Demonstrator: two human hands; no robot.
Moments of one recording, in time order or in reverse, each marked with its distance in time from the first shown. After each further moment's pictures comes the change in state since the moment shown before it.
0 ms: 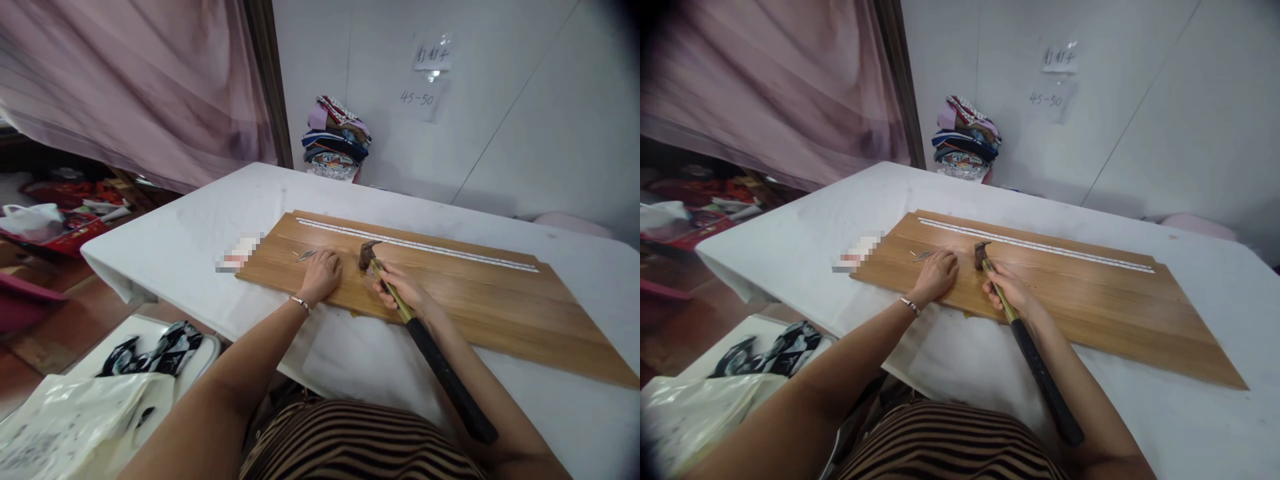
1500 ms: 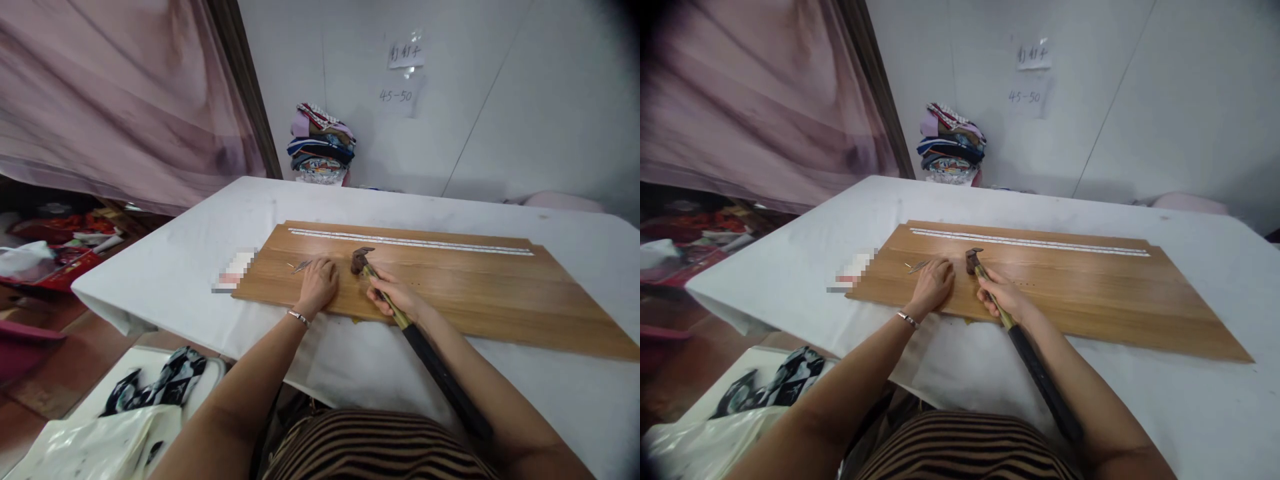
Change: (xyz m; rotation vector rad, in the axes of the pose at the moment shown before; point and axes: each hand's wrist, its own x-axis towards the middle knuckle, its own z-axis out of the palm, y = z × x) left_hand -0.003 -0.005 0.002 0.031 0.027 0.009; right_hand 0.000 0.010 0.013 0.004 0.017 -0.006
